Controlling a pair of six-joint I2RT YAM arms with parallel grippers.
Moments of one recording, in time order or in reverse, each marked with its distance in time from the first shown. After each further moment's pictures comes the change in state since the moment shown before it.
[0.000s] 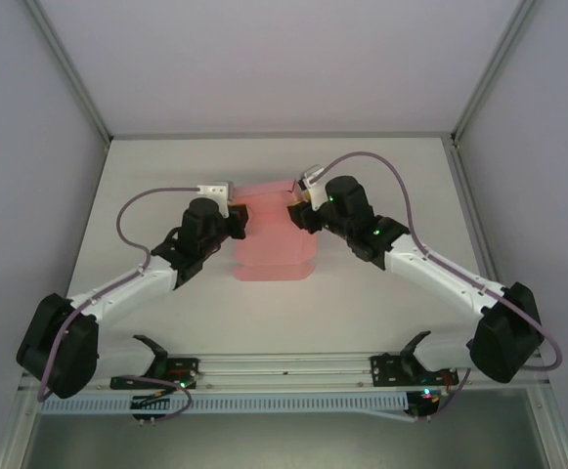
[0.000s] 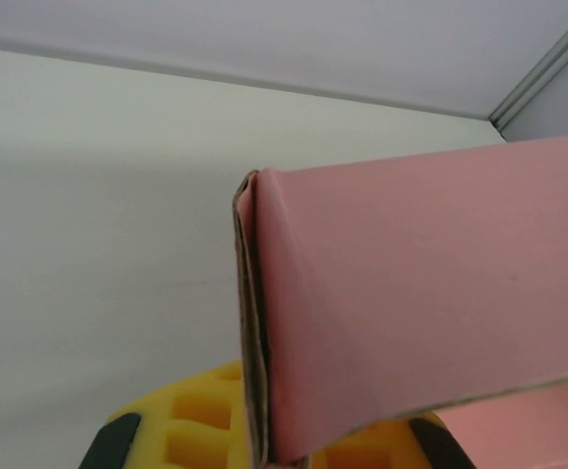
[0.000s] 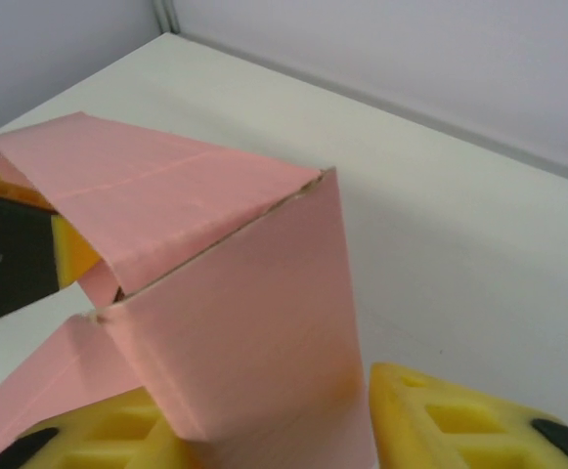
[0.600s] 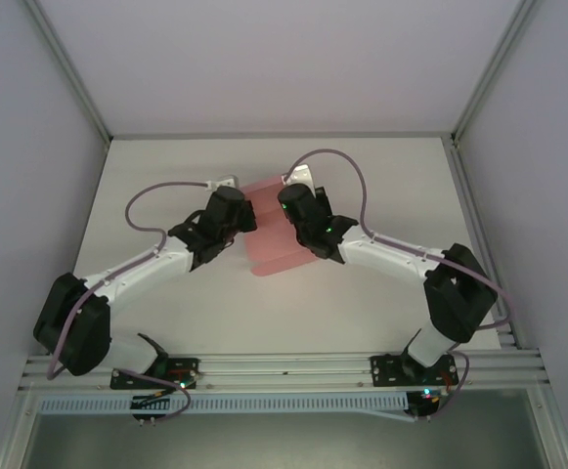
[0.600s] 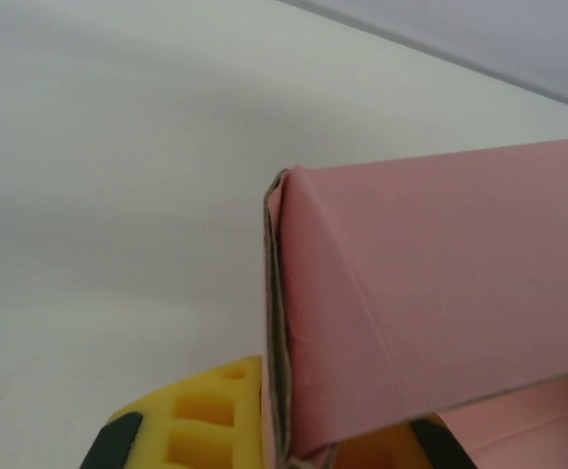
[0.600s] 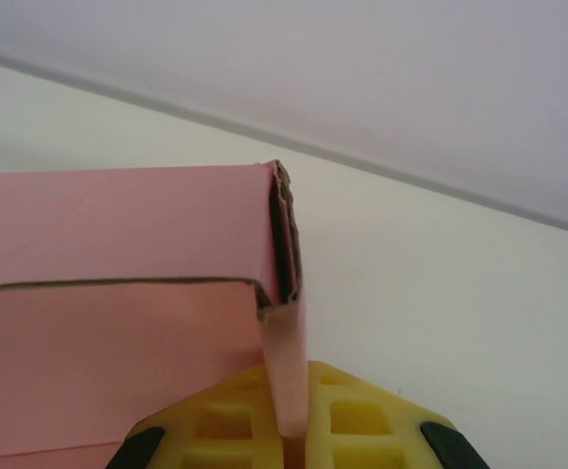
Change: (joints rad) left arm -0.061 0.142 0.237 -0.349 -0.204 -0.261; right arm 0.121 0.293 0.112 0.084 0.715 0.056
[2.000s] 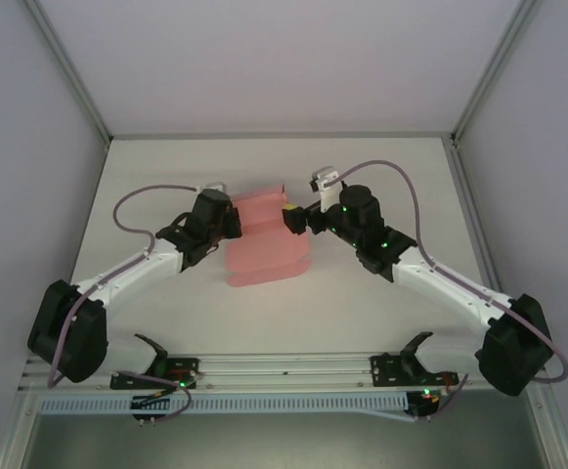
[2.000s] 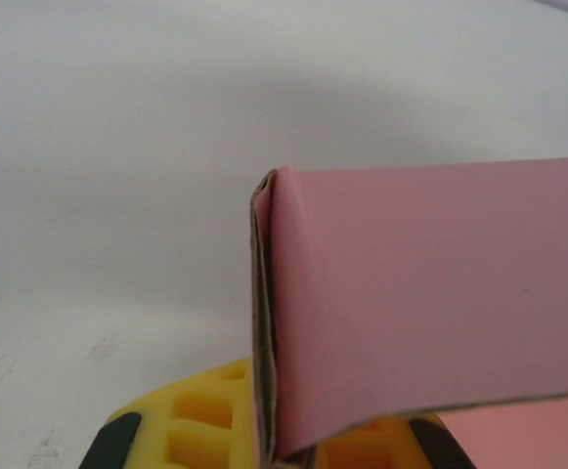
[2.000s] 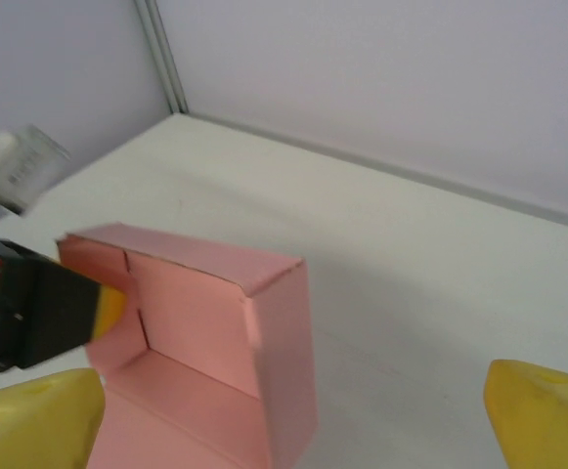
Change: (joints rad) left arm 0.088 -0.039 -0.067 -0.058 0.079 0.126; right arm -0.151 -0.399 -0.252 0.119 -0.740 0.004
